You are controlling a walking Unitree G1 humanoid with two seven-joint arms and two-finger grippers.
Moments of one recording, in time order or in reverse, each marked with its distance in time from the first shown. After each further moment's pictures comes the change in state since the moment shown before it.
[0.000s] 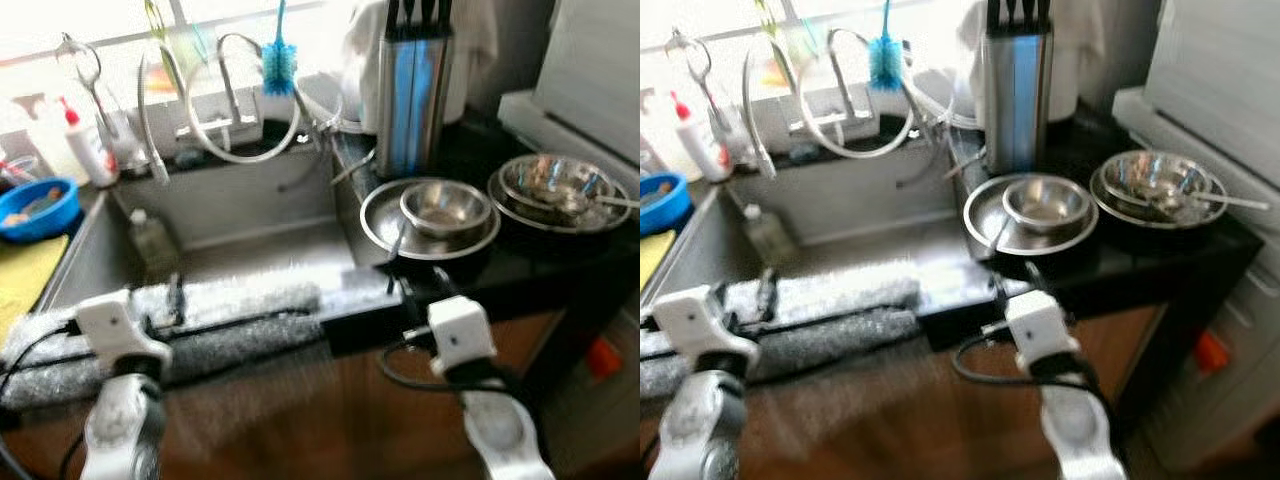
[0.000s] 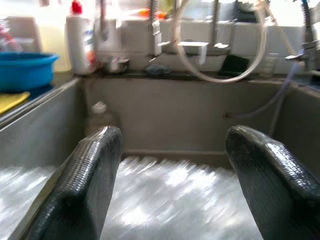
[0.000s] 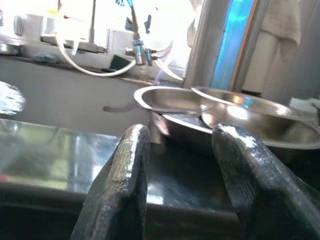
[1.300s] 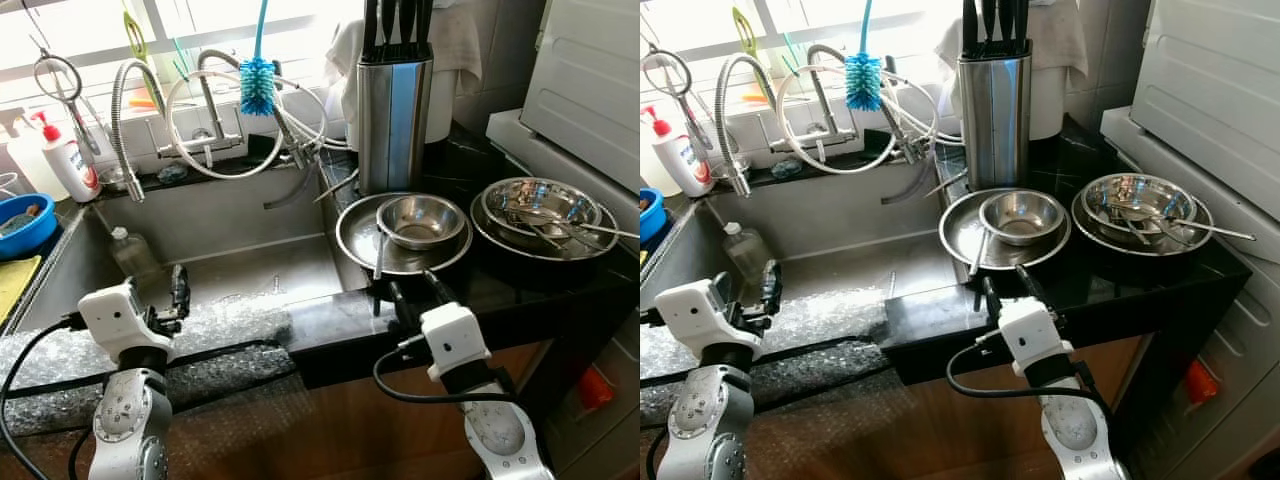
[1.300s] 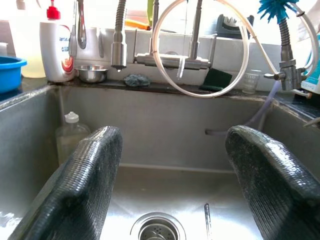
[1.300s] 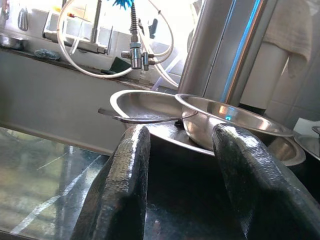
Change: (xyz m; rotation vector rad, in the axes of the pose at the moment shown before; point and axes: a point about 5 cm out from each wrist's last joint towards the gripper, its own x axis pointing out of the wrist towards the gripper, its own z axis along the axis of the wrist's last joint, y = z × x) left arm 0.005 -0.012 -0.001 -0.038 -0.028 -0.019; right arm -0.002 -0.002 0.003 -0.051 -0.024 0.056
